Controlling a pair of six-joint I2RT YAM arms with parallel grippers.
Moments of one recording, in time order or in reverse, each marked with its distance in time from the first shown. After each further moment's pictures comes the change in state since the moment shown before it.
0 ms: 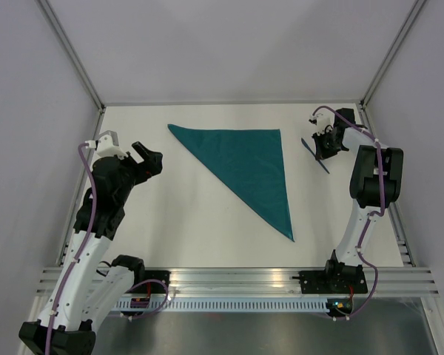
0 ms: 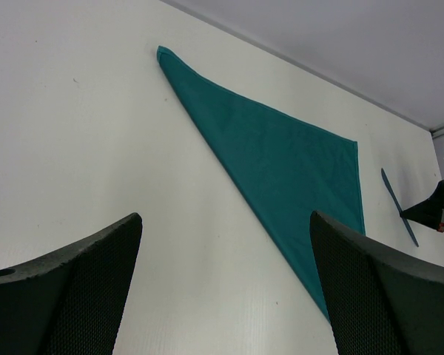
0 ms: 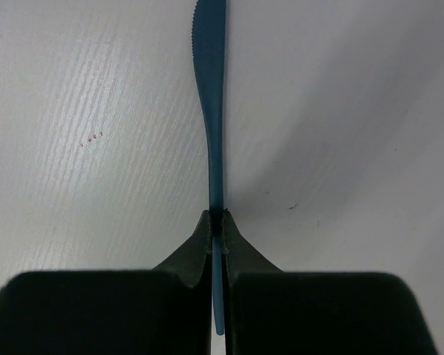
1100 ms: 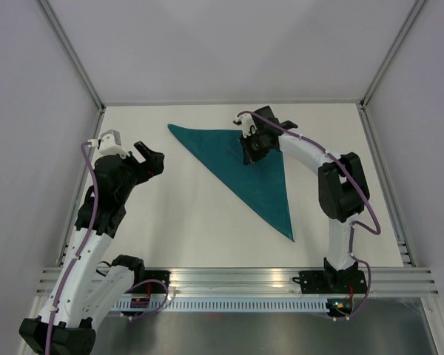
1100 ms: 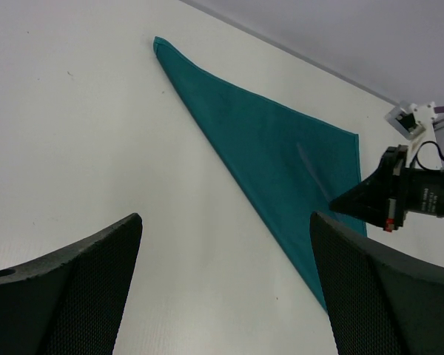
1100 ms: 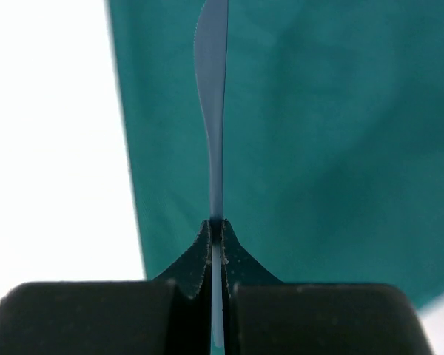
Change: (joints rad) left arm 0.000 0.023 0.000 0.000 0.015 0.000; right arm 0.560 -0.104 0.090 -0.084 0.000 0.401
